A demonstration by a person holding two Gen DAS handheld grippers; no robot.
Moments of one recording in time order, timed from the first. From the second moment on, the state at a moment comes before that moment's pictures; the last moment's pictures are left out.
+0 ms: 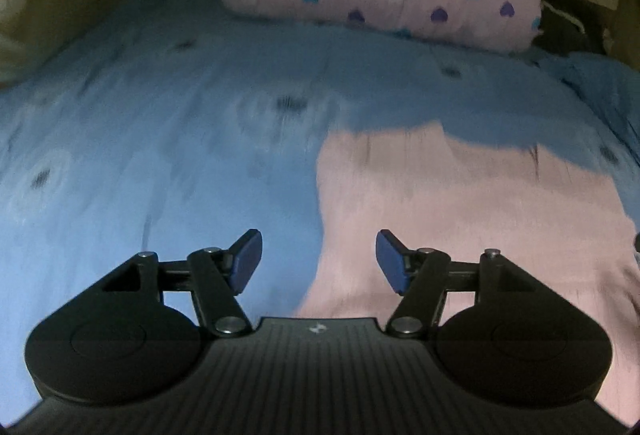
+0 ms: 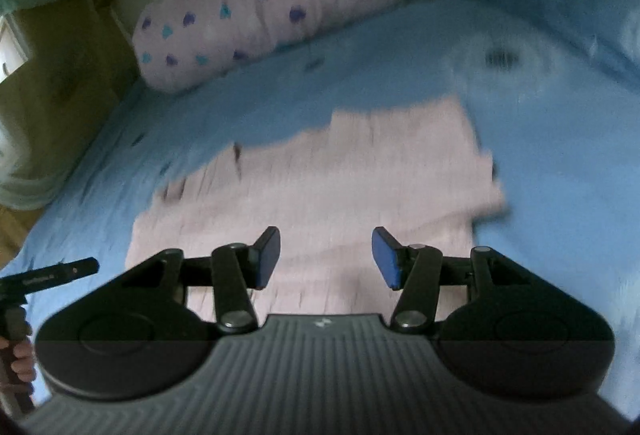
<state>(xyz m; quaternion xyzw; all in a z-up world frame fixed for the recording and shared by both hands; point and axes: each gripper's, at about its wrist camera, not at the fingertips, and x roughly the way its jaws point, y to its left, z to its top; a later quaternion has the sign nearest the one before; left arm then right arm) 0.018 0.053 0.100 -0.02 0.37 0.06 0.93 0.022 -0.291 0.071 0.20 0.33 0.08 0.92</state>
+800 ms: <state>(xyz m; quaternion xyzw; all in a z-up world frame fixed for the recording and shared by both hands) 0.182 0.036 0.052 0.09 0.35 0.08 0.93 0.070 -0.284 0.029 0.17 0.36 0.03 0.91</state>
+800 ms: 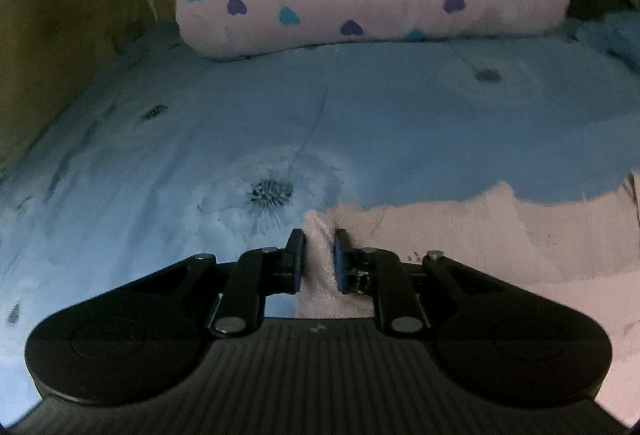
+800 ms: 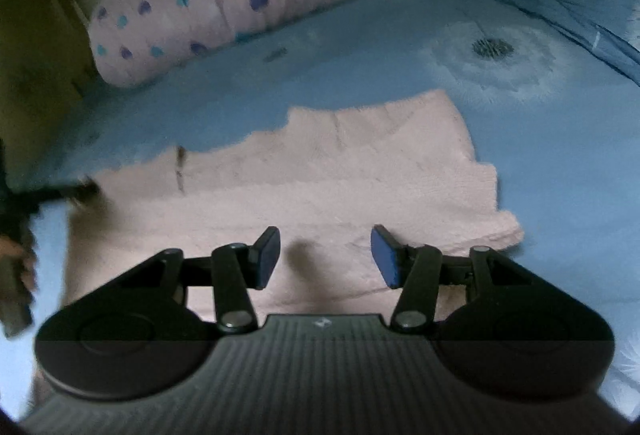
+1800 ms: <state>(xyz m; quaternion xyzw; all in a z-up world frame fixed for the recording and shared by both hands) 0.111 -0.008 0.048 0.18 0.37 0.01 0.91 0.067 -0.282 0.032 0.13 0.36 0.03 0.92</state>
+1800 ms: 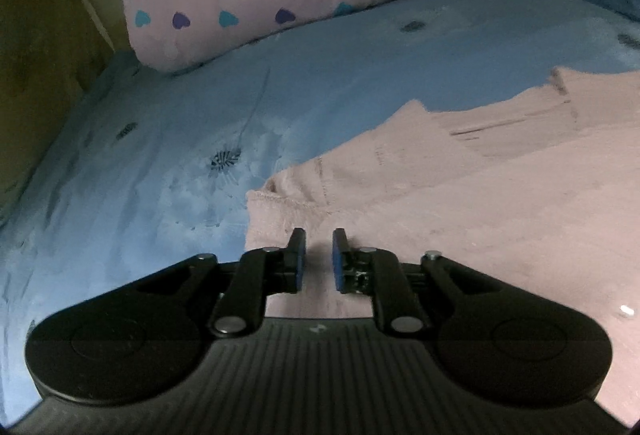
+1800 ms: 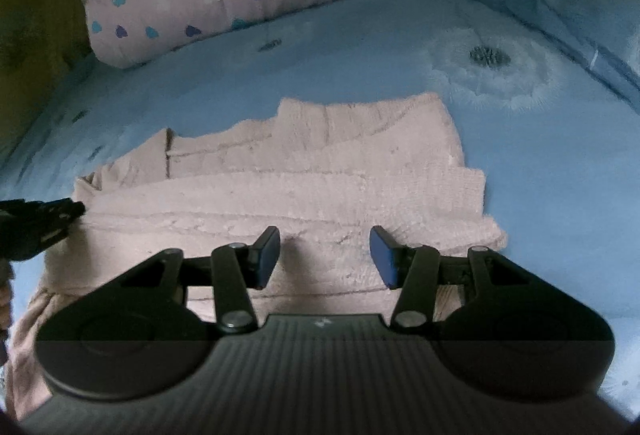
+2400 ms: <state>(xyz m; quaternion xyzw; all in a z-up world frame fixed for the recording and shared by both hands) -0.072 0.005 0.103 0.10 0.37 -0.05 0.92 -0.053 -0.243 0.071 0.09 0.32 0.14 0.93</state>
